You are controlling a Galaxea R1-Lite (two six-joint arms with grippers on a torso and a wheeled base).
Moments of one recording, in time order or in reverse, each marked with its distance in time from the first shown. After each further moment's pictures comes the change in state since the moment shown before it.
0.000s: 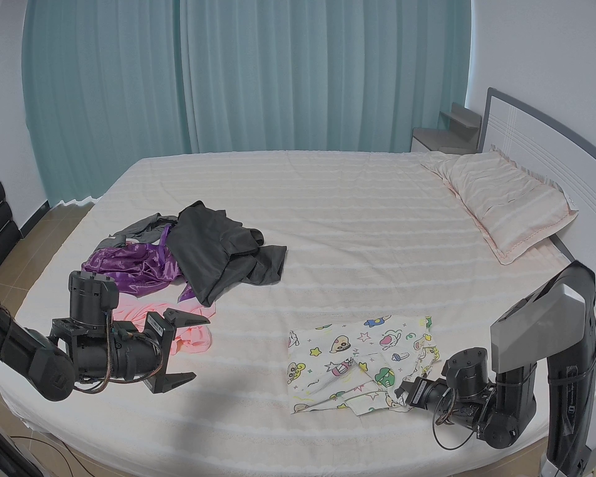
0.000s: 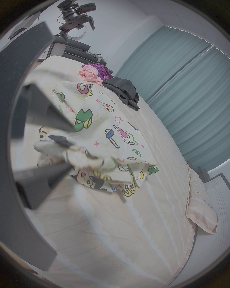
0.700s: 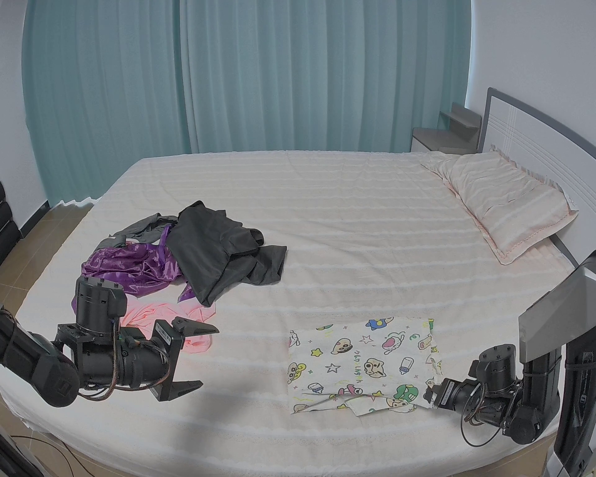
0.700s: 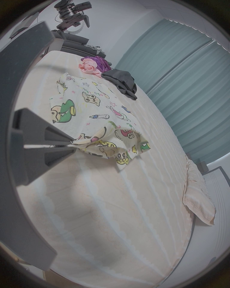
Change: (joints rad) left arm -0.045 0.006 0.014 0.000 0.005 -0.001; right arm -0.128 -0.073 0.143 -0.004 0.046 -0.067
